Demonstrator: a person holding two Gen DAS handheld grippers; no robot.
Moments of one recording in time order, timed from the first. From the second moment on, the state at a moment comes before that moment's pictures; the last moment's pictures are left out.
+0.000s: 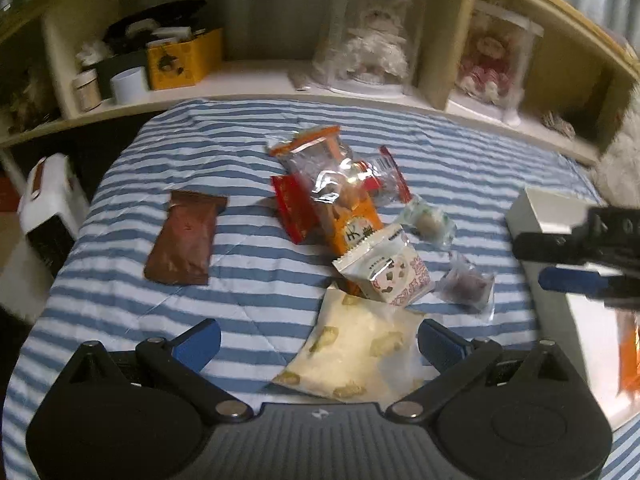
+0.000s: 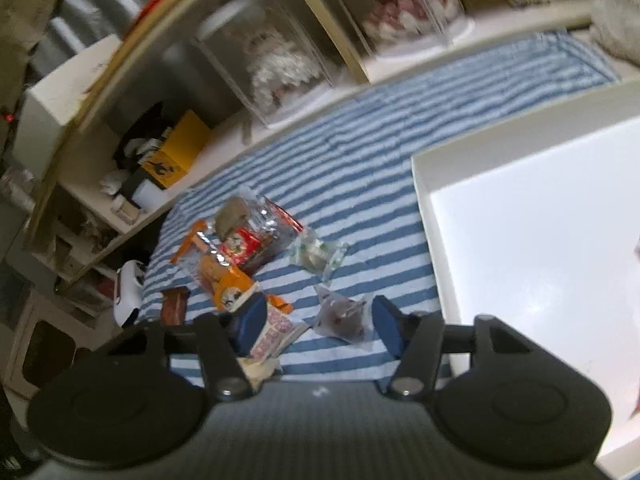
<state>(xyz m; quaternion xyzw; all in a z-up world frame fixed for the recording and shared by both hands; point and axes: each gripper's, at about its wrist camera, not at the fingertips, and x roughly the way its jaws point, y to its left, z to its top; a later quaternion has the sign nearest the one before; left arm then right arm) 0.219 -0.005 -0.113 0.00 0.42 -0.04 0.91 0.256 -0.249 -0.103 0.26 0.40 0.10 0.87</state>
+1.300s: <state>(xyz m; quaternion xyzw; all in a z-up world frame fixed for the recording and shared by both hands) 0.244 -0.010 -0.154 0.00 0.45 -0.11 0.88 0.243 -0.223 -0.107 0.08 0.43 0.15 0.88</state>
